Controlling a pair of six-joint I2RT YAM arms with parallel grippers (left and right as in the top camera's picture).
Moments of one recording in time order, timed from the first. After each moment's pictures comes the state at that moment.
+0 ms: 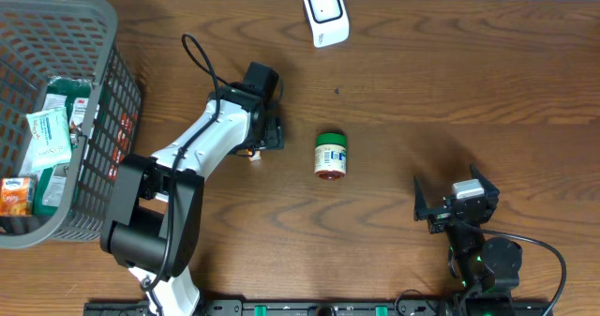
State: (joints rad) left arm -0.35 1.89 1.25 -0.75 -0.03 -0.45; right arm 0.04 0.08 0.01 -0.06 -0.13 -0.16
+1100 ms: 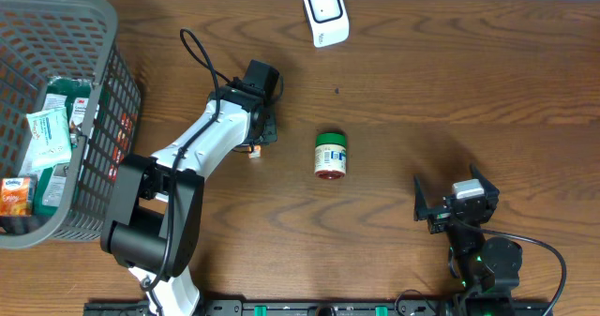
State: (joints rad) left arm -0.35 1.89 1.25 -0.71 -0.11 -0.45; right arm 0.04 0.08 0.01 -0.06 -0.13 -0.16
